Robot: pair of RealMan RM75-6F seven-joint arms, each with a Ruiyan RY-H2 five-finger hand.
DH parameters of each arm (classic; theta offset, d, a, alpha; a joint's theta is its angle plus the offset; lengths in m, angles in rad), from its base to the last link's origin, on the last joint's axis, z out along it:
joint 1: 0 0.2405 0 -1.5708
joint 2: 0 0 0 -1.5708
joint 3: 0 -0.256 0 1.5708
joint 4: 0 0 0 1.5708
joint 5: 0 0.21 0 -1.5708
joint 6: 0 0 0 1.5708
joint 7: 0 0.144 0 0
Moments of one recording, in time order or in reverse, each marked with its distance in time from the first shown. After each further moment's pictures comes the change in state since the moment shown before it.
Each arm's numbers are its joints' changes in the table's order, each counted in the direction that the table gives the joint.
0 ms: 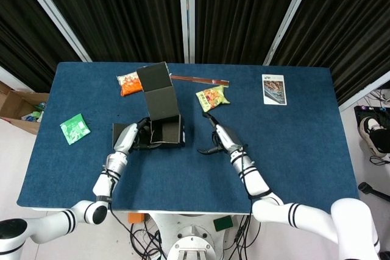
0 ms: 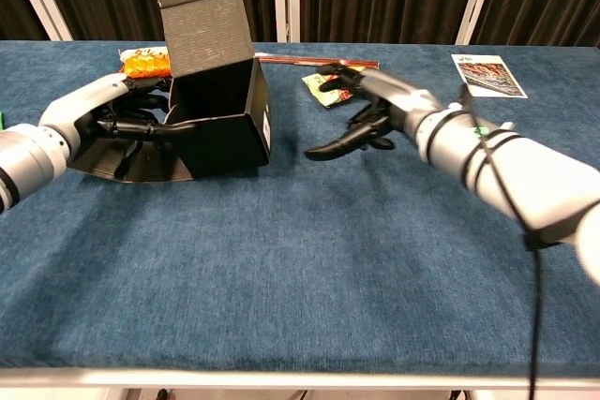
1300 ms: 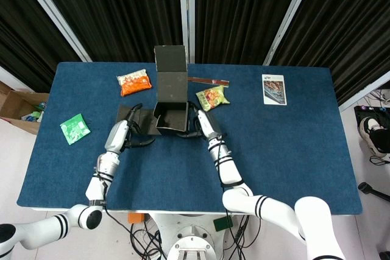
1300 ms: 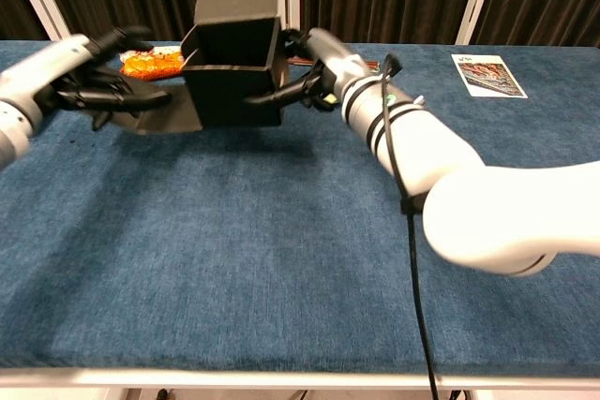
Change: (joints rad) left arm 0.064 0.053 0.002 -0.088 0.062 0.182 0.052; right arm 0.143 -0.229 -0.214 0.273 0.002 0.028 0.016
